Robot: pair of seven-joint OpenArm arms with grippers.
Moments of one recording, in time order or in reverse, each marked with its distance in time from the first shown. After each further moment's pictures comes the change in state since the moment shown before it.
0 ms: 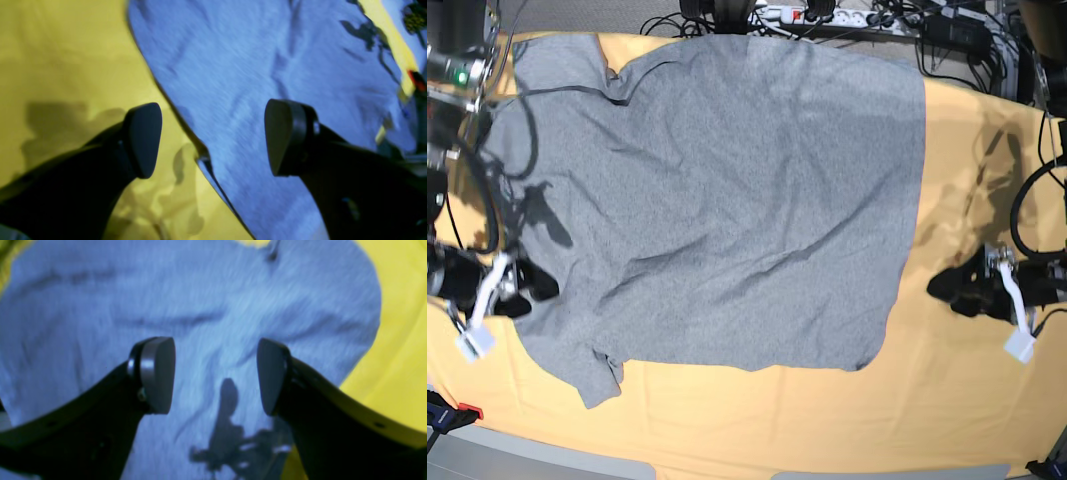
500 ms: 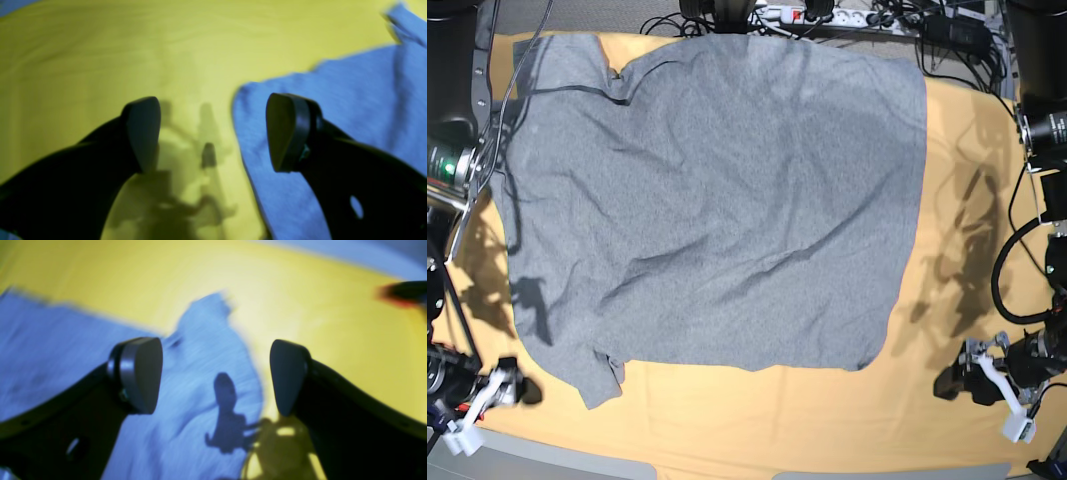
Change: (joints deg) left arm -12.9 7.2 0.1 0.0 31.3 10.6 -16.5; right arm 26.2 -3.0 -8.2 -27.8 -22.3 -0.9 12.6
